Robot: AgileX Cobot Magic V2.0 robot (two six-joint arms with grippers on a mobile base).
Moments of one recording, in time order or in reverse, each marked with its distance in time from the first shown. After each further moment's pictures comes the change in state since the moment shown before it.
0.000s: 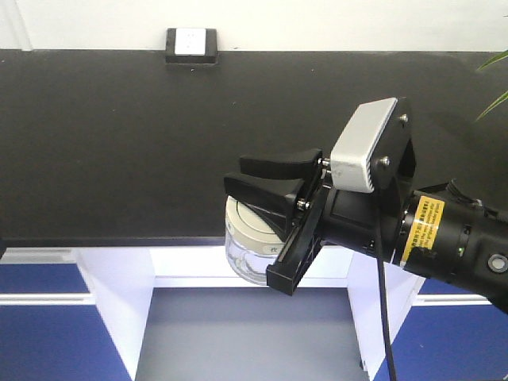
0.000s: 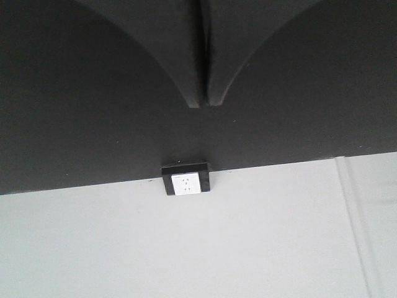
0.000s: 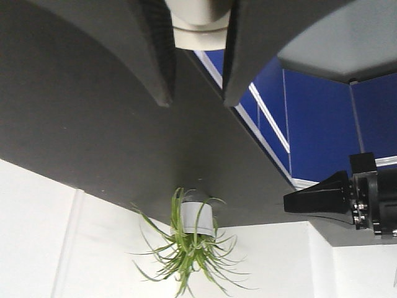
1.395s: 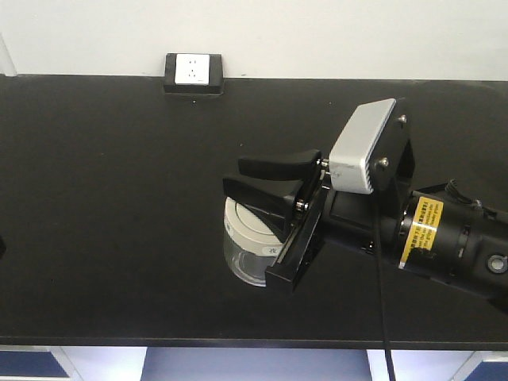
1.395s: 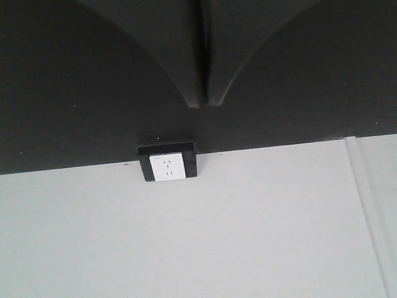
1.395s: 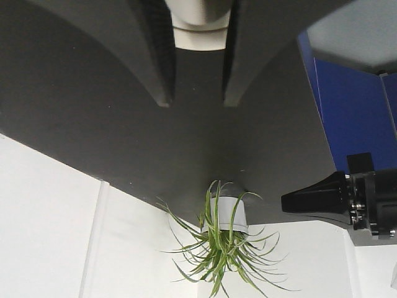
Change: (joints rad) left arm 0.000 0.000 0.000 0.000 0.000 -0.001; right arm 0.000 0.000 0.000 0.000 -0.001 0.000
